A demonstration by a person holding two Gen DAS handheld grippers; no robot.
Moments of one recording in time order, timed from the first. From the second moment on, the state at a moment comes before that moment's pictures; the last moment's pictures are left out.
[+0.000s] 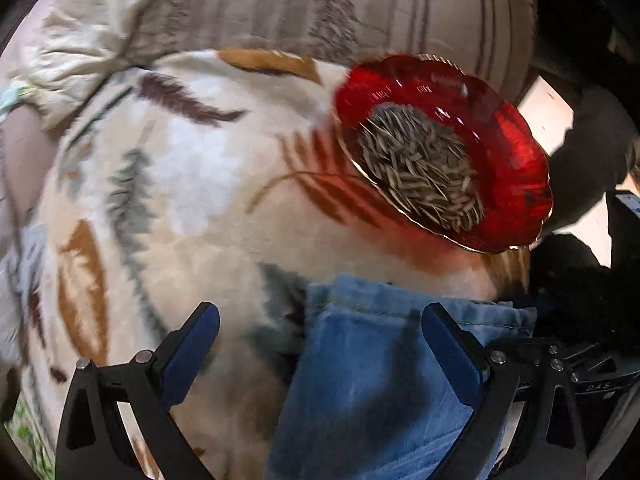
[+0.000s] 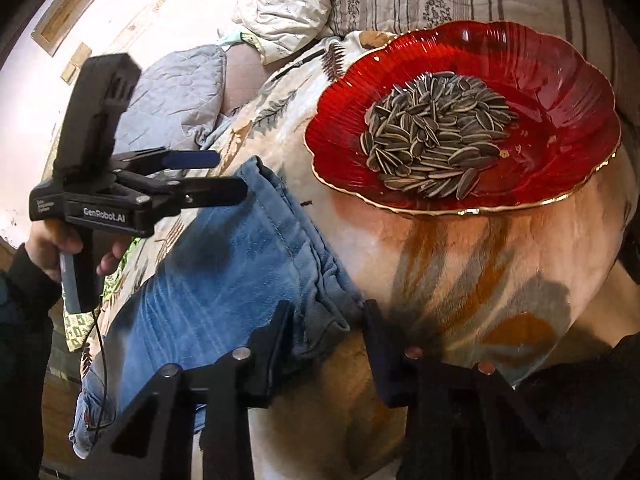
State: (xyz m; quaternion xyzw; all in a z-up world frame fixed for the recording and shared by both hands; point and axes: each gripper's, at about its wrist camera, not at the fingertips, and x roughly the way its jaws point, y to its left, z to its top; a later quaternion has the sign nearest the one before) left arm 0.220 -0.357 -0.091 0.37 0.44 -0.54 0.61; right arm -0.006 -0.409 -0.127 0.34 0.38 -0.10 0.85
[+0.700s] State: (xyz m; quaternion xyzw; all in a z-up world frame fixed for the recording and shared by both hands) left arm 0.219 -0.353 -0.113 0.33 0.51 -0.58 0.54; right arm -0.002 -0.397 -0.131 0.33 0.37 -0.11 0.86
